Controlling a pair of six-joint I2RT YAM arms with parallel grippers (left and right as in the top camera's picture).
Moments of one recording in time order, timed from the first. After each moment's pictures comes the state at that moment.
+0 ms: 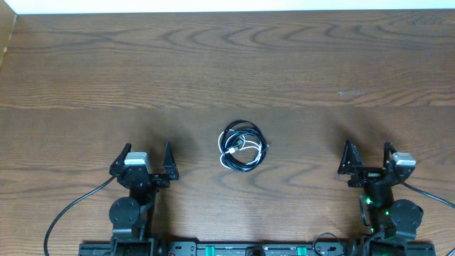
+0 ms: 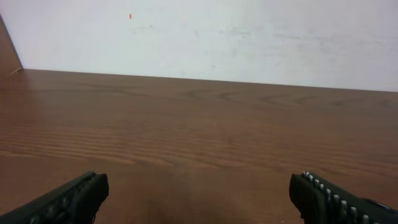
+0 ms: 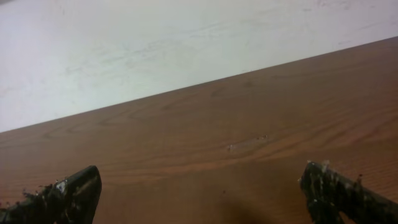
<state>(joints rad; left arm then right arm) -0.01 0.01 0.02 -0.11 0.02 -0.07 -0.16 0.02 0.01 -0.06 -0.20 0.28</state>
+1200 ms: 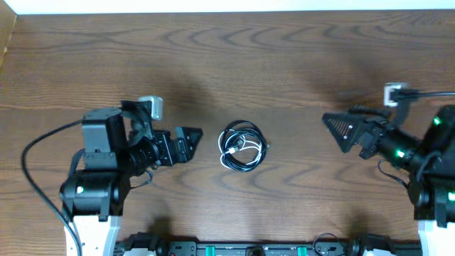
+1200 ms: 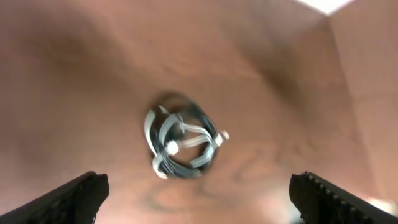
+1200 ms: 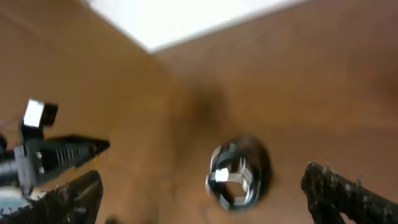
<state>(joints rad) -0.01 0.92 0.99 -0.90 0.59 -0.25 -0.14 0.89 0.97 -0.67 -0.87 0.31</state>
